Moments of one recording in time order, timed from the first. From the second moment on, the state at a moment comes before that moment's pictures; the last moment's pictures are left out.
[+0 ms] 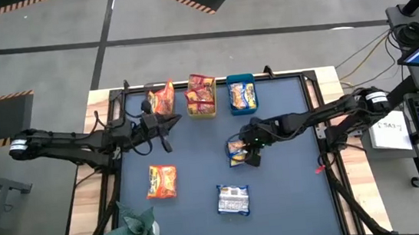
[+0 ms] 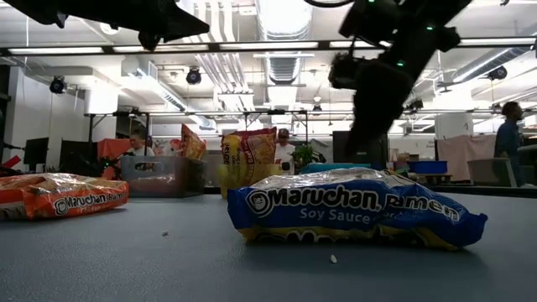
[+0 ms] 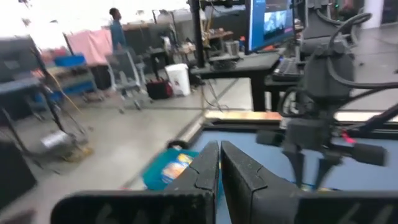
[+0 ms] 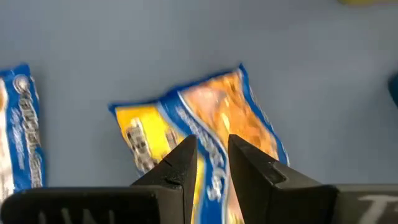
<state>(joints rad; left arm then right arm) 0.00 0.89 0.55 0.35 -0.42 0.15 0.01 1.49 0.86 -0.31 0.08 0.25</state>
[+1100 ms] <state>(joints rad) 0.00 1.90 0.96 0.57 -0.11 -0.09 0.01 1.18 0.61 -0.18 0.08 0.52</state>
